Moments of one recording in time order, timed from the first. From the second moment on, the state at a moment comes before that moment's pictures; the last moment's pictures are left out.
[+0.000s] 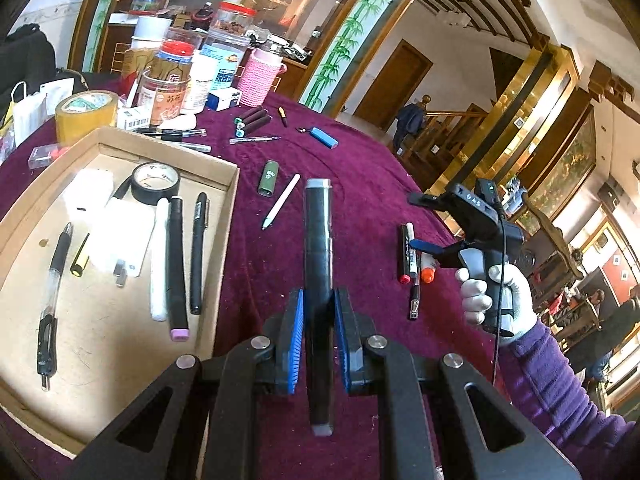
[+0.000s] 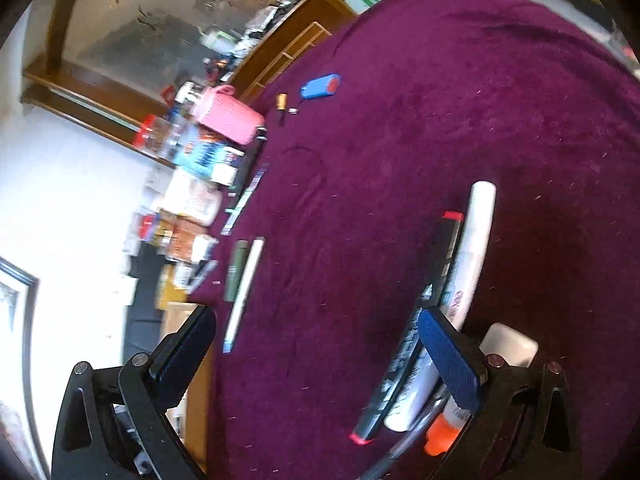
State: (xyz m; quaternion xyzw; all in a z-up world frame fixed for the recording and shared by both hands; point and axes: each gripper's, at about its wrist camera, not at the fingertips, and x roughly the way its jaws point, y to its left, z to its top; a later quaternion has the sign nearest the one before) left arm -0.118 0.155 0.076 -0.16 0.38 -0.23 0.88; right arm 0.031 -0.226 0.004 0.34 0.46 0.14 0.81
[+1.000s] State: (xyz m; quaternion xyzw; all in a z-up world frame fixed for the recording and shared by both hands) left arm -0.158 0.225 0.108 -0.22 0.32 -0.24 0.89; right arm -0.011 -0.169 0.042 0.20 0.43 0.08 0.88
